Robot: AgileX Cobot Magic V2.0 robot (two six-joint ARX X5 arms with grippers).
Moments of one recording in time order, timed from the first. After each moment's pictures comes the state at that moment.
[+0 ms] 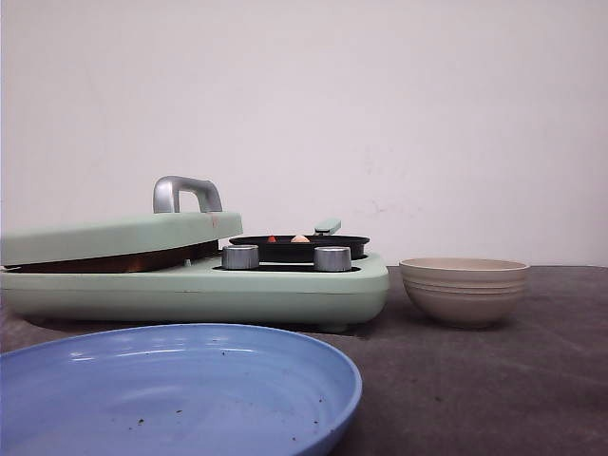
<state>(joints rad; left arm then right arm) -0.07 0.10 0.35 -0.49 0.18 -0.47 0.31 0.16 0.24 -0.34 -0.10 0.25</state>
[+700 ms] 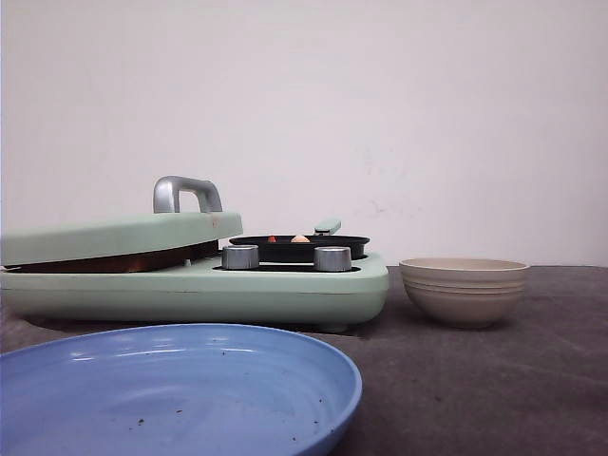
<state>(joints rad) -0.07 0.10 0.35 -0.49 0.18 -0.47 0.31 0.16 0.24 -0.34 -0.10 0.25</state>
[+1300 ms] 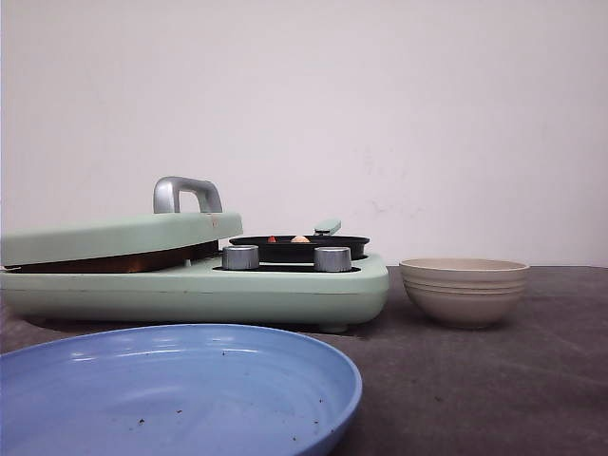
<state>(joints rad) 0.02 0.01 0.03 -0.18 0.10 -0.03 0.31 0.16 0.24 -0.33 -0.10 0.25</state>
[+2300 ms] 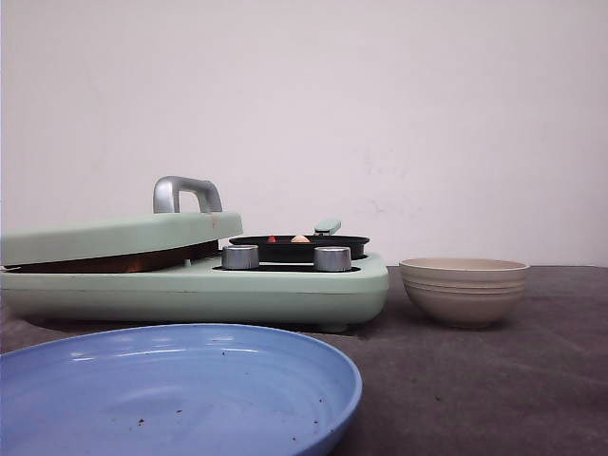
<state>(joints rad) 0.03 0.00 0.03 -0.18 0.11 -0.02 0.31 0.14 0.24 -0.37 -0.09 0.24</state>
